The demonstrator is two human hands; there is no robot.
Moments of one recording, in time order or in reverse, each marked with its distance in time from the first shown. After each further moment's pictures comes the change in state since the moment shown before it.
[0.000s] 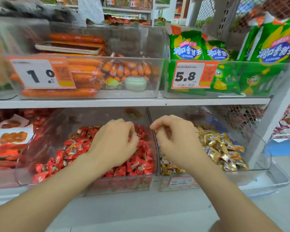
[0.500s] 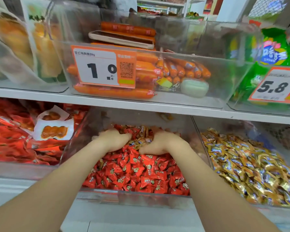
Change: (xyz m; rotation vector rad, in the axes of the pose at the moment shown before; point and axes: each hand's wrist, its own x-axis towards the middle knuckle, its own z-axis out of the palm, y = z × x) left_hand 0.025 -0.158 0.033 -0.181 -0.527 -0.789; right_hand 0.107 -0.035 0.168 -0.495 -0.851 0.401
